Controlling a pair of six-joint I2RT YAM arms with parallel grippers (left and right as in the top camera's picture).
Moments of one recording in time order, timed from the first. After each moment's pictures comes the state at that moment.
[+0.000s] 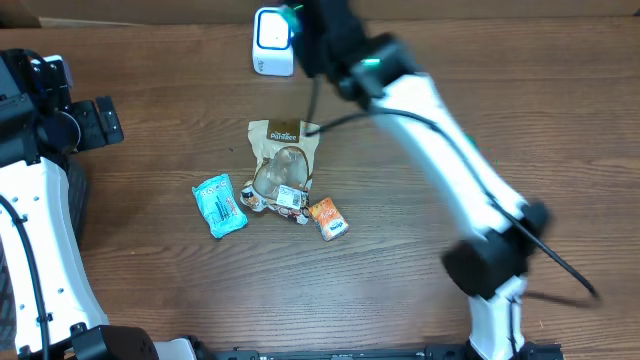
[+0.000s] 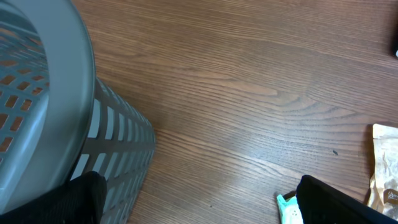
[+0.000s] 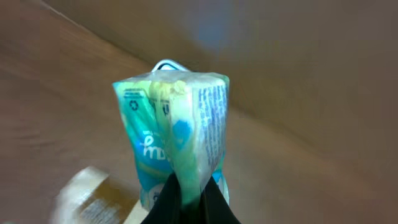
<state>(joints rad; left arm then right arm) 0.39 1.53 1.58 -0.97 -0.03 0.09 0.57 2.06 2.30 -0.94 0.23 -0.01</state>
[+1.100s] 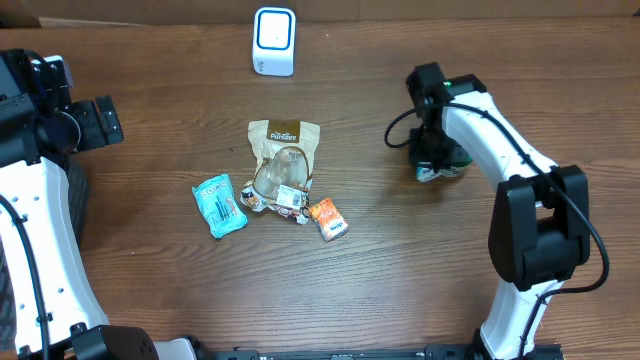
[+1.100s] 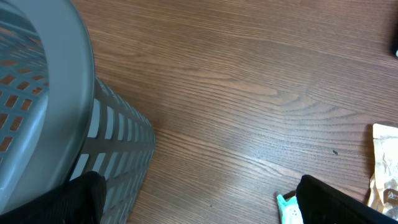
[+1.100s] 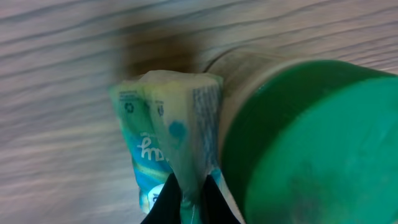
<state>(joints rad) 0.39 1.53 1.58 -0.97 -0.03 0.09 0.22 2.03 1.55 -1.11 0.21 0.36</state>
